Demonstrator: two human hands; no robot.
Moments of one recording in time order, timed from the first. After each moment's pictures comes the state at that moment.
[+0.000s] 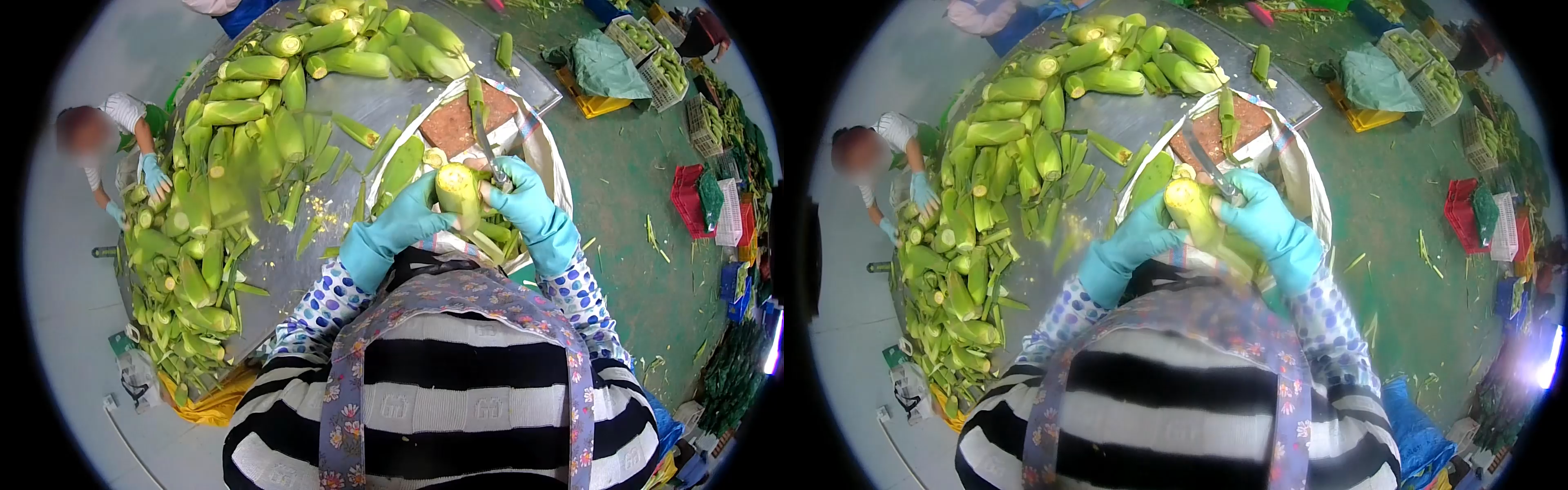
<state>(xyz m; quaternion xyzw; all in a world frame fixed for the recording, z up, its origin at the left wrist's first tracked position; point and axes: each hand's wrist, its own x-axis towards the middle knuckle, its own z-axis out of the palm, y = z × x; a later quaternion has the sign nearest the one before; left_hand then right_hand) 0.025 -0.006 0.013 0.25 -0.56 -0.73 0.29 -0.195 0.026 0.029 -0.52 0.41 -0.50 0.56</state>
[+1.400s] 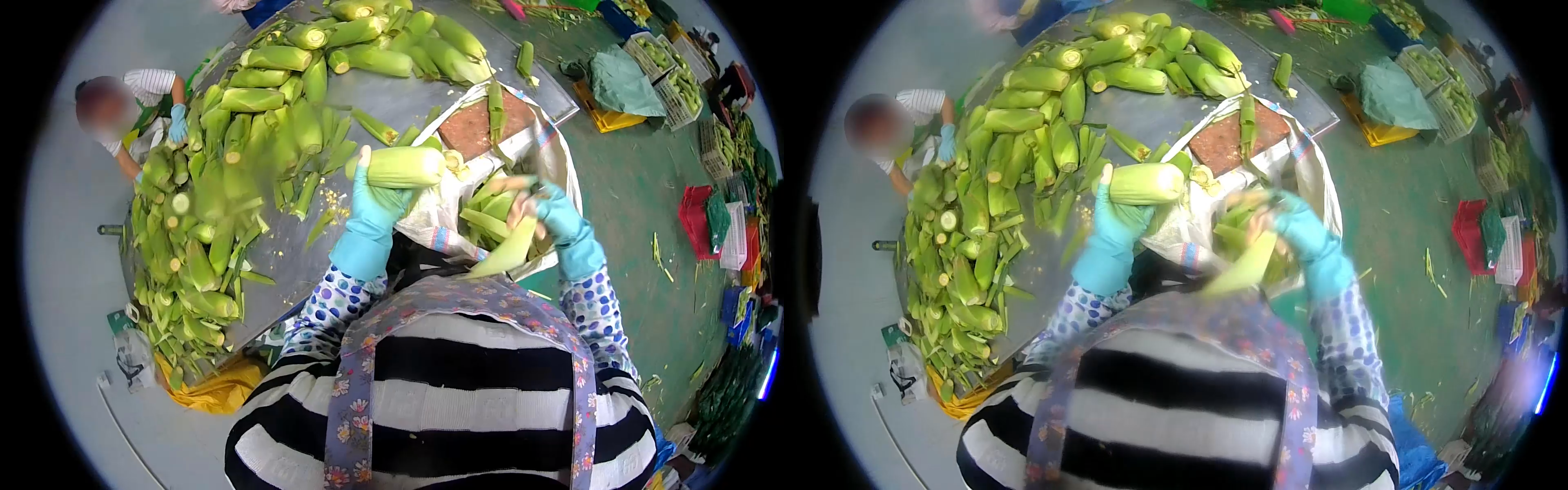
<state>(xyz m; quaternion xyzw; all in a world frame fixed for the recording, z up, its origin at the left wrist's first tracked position) 0.071 -0.030 -0.011 0.18 0.03 -0.83 0.53 -0.255 0.030 0.007 -0.45 0.39 -0.38 0.71</state>
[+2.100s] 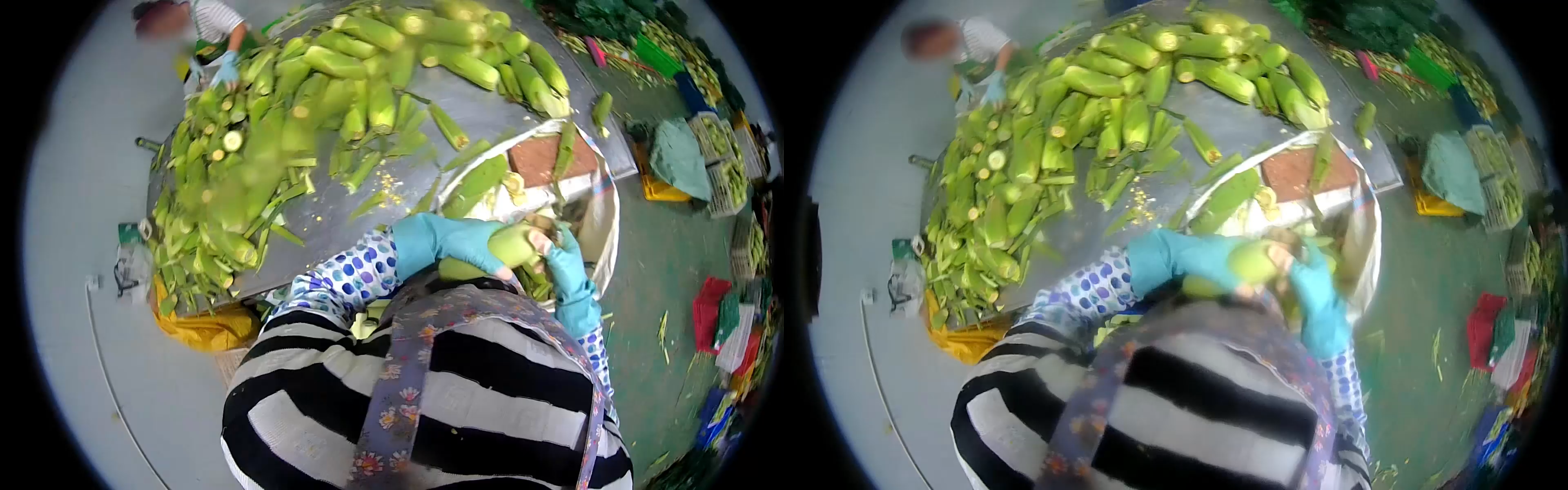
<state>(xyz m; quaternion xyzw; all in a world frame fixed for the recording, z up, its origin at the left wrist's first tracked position) 0.068 -0.004 0.013 0.25 -0.63 -0.73 0.09 -0.172 0.051 0.024 -0.35 0.49 -0.41 0.69</state>
